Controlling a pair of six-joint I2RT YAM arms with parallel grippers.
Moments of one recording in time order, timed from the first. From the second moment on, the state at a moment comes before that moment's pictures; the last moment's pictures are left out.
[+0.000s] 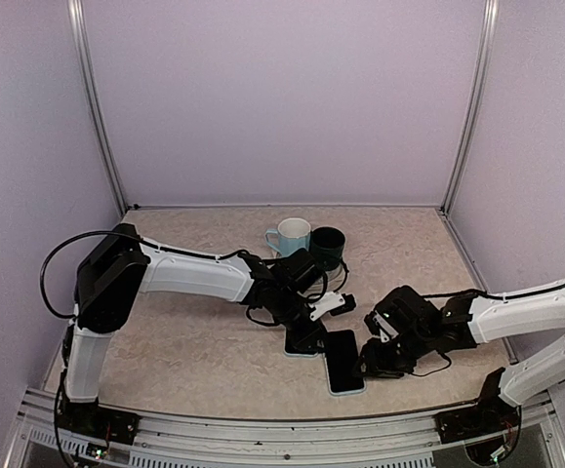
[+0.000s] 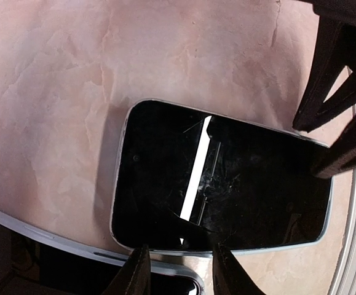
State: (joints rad) left arm -1.04 2.17 1.56 -0.43 0.36 0.17; right arm 0.93 1.30 0.54 -0.29 -0.22 0.91
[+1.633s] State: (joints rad) left arm -1.03 2.18 1.54 -0.39 0.38 0.10; right arm 0.78 1.52 0.70 -0.15 -0.09 0.70
